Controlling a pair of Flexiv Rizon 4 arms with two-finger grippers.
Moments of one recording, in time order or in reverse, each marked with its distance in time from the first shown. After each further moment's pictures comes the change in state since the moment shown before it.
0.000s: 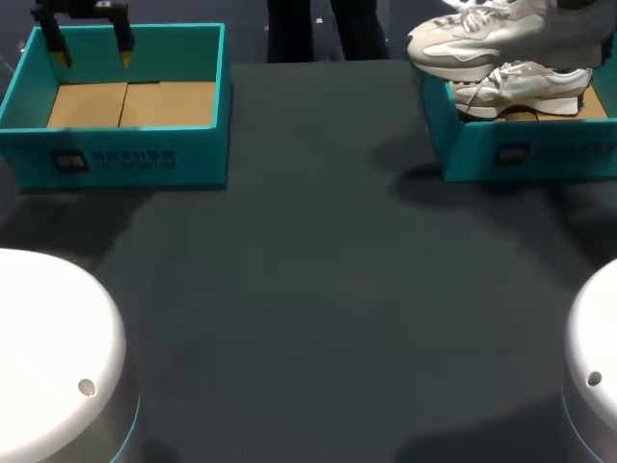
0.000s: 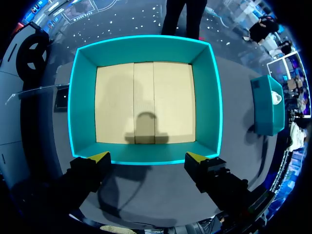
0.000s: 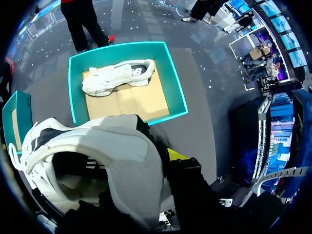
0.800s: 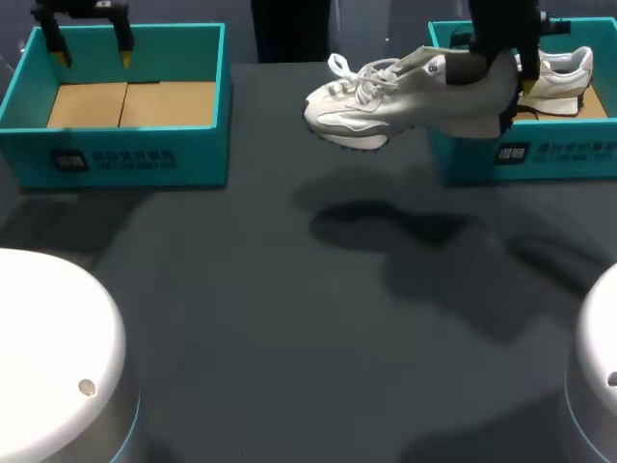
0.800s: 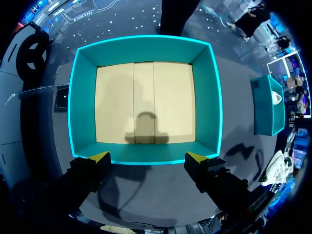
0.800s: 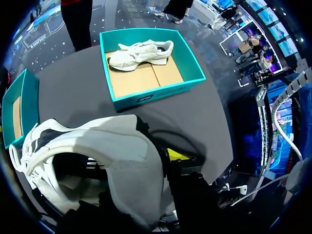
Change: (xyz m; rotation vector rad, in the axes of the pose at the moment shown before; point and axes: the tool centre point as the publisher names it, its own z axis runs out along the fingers) left arm 0.000 0.000 0.000 0.000 0.000 0.000; right arm 0.126 -0.137 -0.015 -0.069 -0.027 0.090
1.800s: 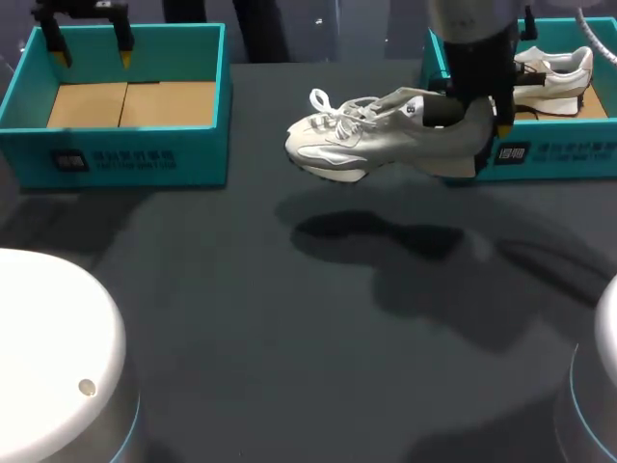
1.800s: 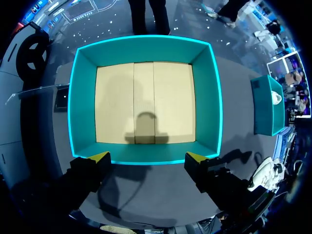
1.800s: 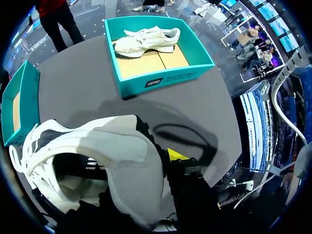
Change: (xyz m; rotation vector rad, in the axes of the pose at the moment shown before) left arm 0.000 0.000 0.000 0.000 0.000 0.000; right arm 0.027 -0.041 0.029 0.023 0.031 0.022
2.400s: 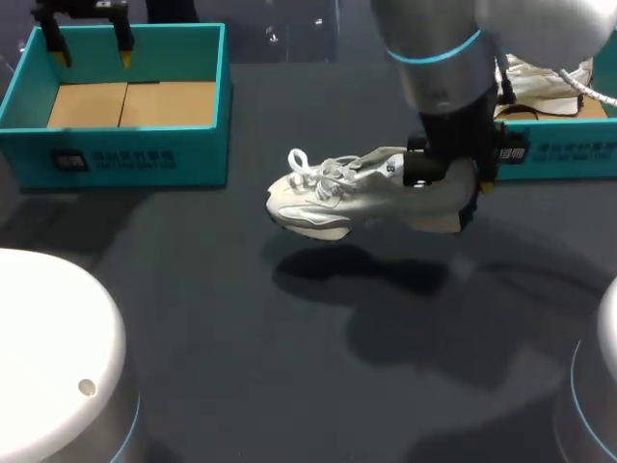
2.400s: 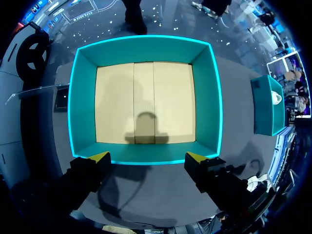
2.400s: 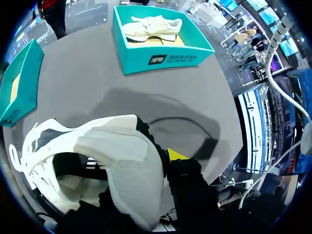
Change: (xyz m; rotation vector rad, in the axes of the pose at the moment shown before) left arm 0.000 0.000 0.000 0.000 0.000 0.000; right arm 0.011 -0.089 0.015 -0.019 -0.025 -0.032
